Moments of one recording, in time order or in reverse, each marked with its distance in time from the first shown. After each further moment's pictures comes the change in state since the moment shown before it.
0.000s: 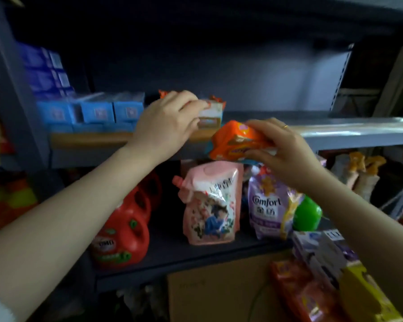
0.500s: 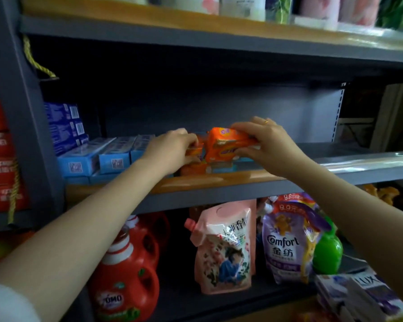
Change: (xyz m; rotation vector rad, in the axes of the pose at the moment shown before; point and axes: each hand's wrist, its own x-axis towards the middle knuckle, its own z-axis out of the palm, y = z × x) left_hand 0.034 -0.063 0.028 -0.019 -0.450 -0.331; right_hand 0.094 -0.004 0.002 -0.202 -0.058 0.038
